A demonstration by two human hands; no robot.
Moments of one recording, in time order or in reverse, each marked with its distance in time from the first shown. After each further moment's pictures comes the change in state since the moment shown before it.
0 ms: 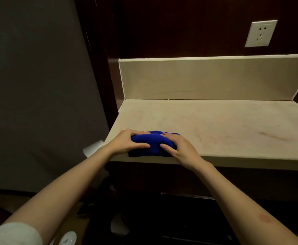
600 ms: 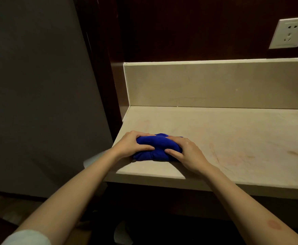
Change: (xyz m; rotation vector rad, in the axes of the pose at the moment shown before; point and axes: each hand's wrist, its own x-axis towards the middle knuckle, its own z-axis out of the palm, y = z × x) left_hand 0.056 -0.032 -0.025 -0.036 0.062 -0.014; right_hand 0.066 0.017 0.003 -0.005 -0.002 -0.021
